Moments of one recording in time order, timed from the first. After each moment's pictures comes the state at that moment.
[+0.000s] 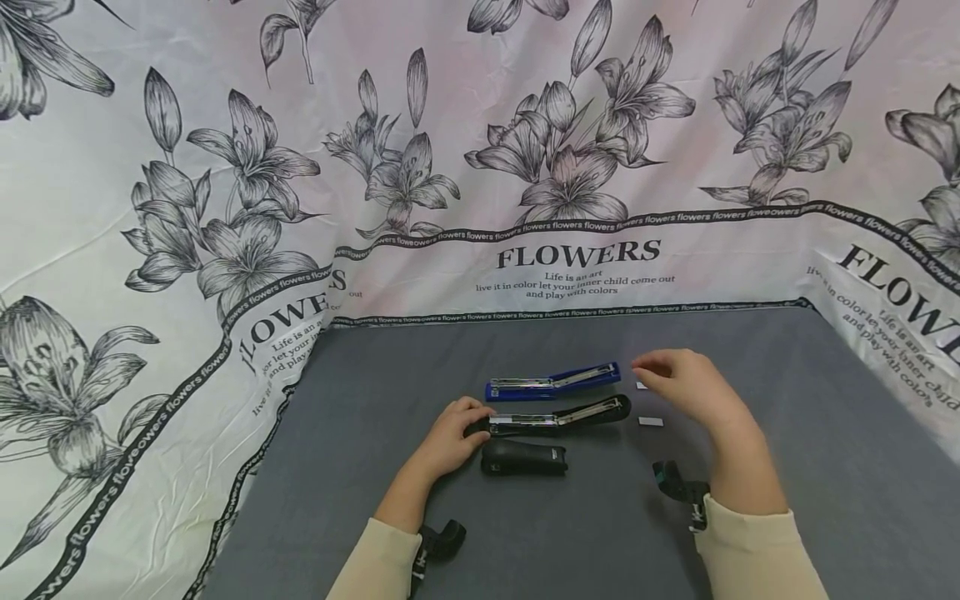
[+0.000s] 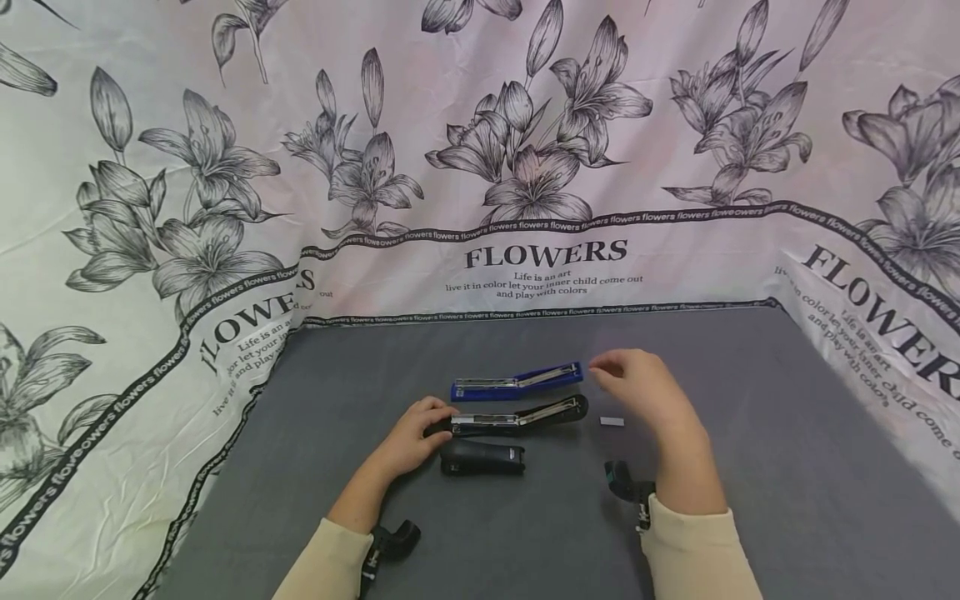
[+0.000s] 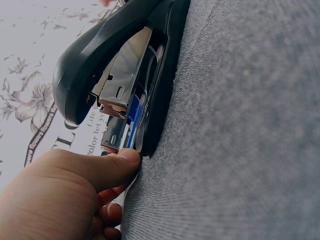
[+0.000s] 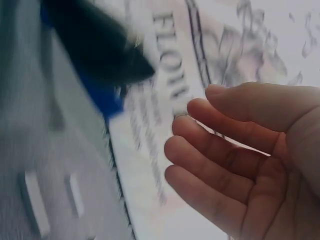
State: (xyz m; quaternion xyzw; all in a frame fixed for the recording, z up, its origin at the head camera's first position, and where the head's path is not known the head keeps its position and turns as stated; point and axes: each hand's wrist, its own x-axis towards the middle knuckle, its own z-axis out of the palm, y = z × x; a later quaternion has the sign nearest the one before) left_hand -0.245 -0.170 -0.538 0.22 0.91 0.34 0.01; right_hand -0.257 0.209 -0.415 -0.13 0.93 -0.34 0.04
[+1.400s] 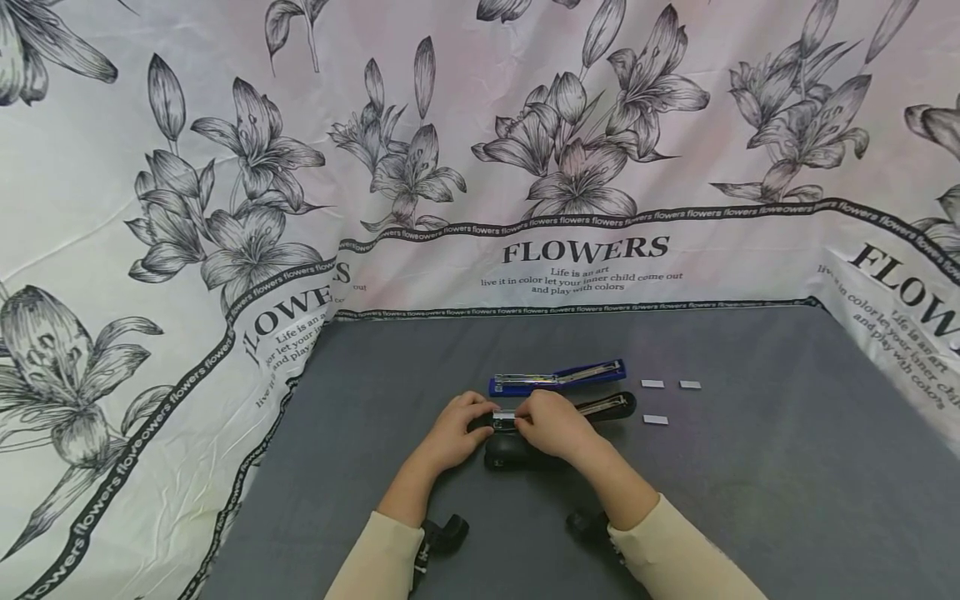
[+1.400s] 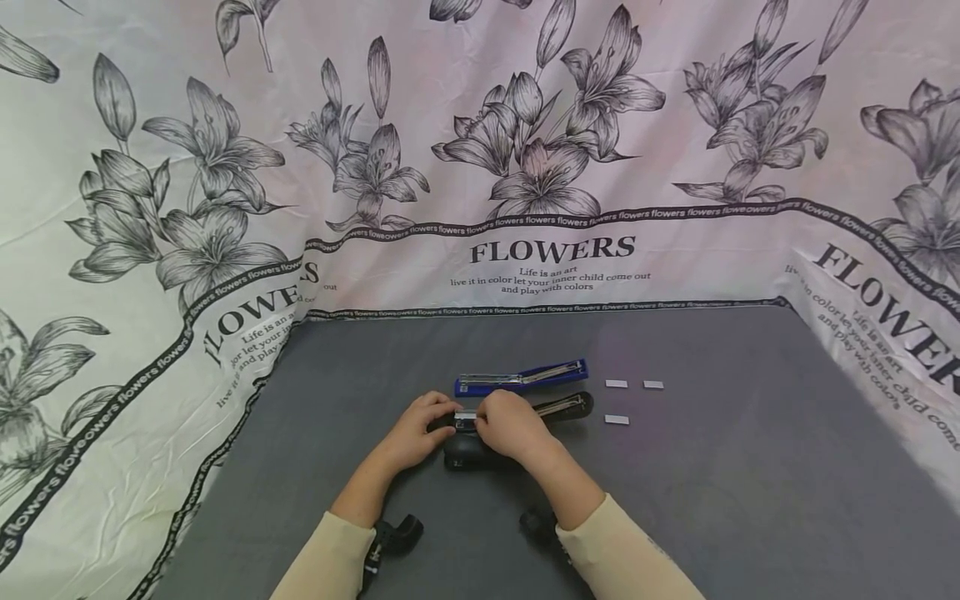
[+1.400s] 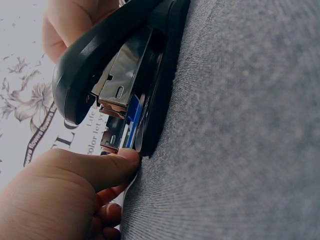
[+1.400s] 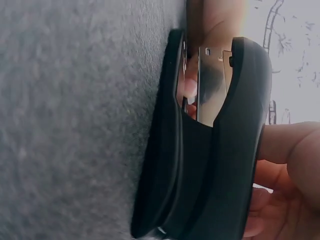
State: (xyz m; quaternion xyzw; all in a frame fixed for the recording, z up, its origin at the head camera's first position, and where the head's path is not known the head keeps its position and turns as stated) left_hand -0.247 -0.172 -0.538 0.23 0.91 0.35 0.00; right_hand -0.252 0.044 -0.475 -0.27 0.92 -0.28 0.09
